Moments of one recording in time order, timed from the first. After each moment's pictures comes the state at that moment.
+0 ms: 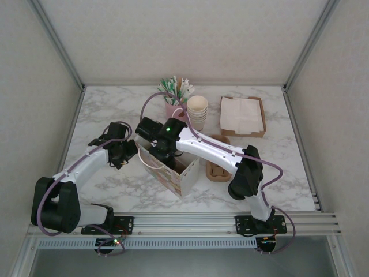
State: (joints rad) left arm -0.23 1.31 0.78 -0.64 0.03 -0.93; right arm 1.12 2.05 2.02 -1.23 0.16 0.29
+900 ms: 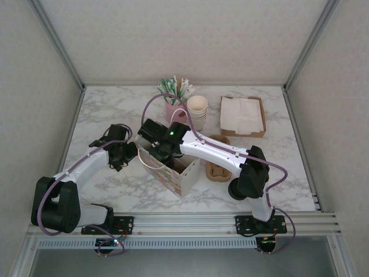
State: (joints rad) left arm -0.23 1.31 0.75 -0.63 0.03 -0.93; right arm 1.12 1.98 1.87 -1.04 0.16 0.29
